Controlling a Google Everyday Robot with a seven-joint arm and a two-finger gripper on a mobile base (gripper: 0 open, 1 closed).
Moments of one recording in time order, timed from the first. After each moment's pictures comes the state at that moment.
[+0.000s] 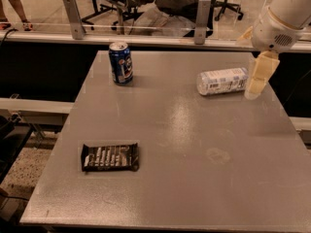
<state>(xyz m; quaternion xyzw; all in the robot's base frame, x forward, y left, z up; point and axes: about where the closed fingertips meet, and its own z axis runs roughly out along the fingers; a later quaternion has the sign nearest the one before) 0.579 -0.238 0.927 -0.66 0.74 0.01 0.16</state>
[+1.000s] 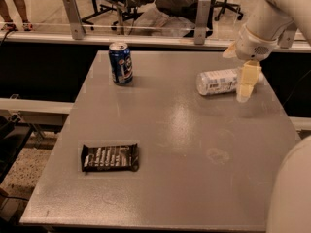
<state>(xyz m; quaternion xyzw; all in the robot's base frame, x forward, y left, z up) 0.630 -0.242 0.869 -0.70 0.71 0.01 0.11</state>
